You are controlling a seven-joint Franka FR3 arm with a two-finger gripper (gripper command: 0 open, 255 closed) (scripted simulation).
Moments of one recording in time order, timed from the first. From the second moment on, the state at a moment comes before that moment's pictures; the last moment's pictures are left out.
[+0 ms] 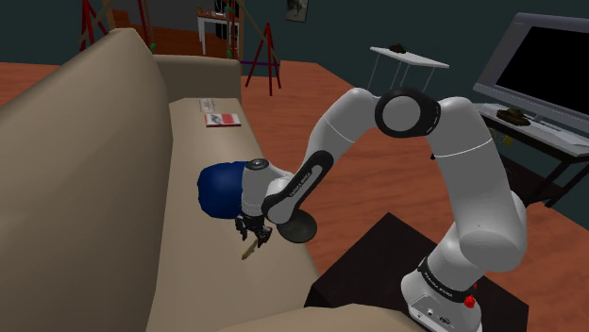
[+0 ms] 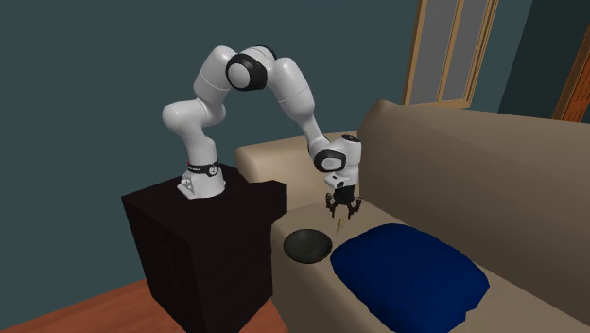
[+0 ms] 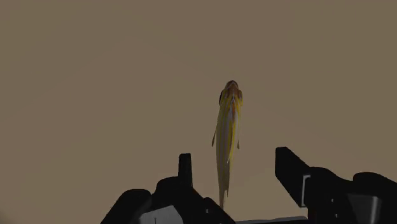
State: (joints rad) arm 0.08 0.79 0.34 -1.96 -0.42 2.65 1.89
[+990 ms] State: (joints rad) arm 0.03 0.84 0.34 -1.94 -0.36 2.65 1.91
